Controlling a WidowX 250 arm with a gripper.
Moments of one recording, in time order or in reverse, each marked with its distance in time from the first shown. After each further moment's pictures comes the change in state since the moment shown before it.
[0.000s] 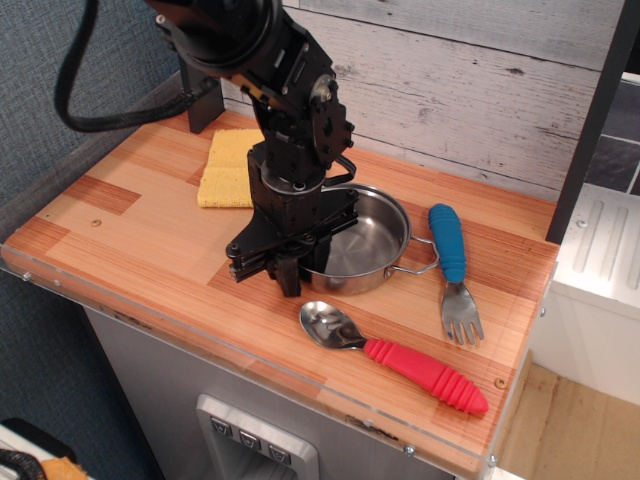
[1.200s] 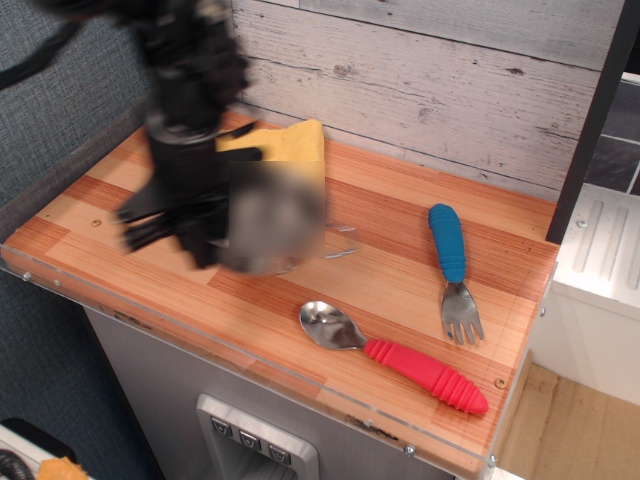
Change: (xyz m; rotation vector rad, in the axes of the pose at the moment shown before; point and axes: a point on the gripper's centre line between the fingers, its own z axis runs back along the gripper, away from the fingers) arm 0.031 0.068 0.048 0.072 -0.032 0.126
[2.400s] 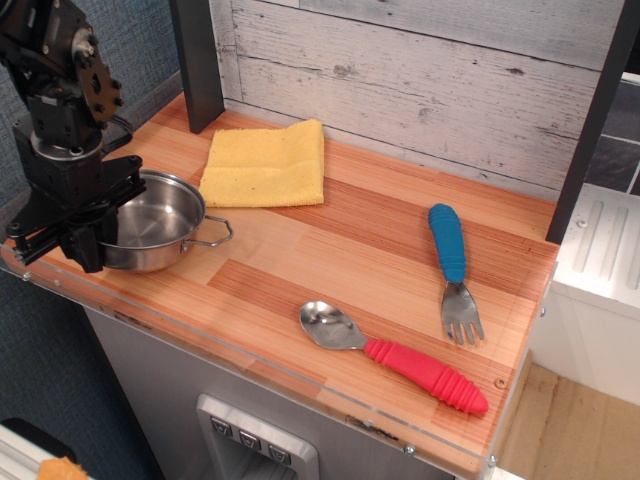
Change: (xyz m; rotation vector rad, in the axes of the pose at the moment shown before) arm 0.068 0.045 -0.037 0.073 -0.067 0.215
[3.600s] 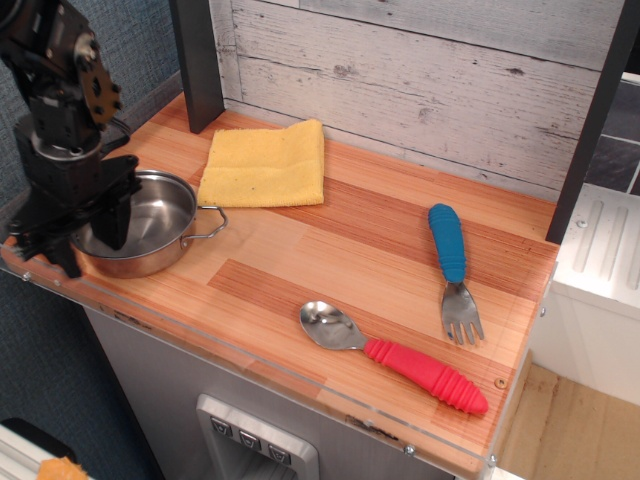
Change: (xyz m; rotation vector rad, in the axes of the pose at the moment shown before) arm 0.004 0.006 -0.007 0.060 0.012 0.008
